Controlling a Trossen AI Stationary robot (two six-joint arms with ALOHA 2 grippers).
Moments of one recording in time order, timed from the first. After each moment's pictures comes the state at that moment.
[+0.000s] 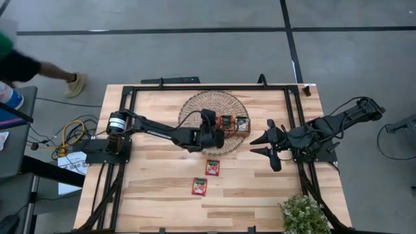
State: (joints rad) left arm -0.06 1.98 1.37 -0.19 -1.03 0.62; right arm 0.43 0.90 0.88 -0.45 0.34 0.28
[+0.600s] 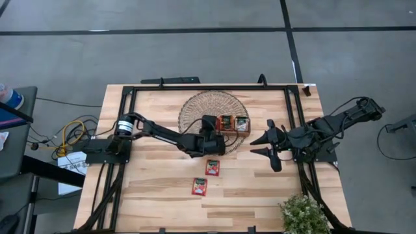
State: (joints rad) left arm -0.08 2.08 1.37 -0.21 -1.15 0.62; right arm 0.43 0.90 0.88 -0.45 0.34 0.28
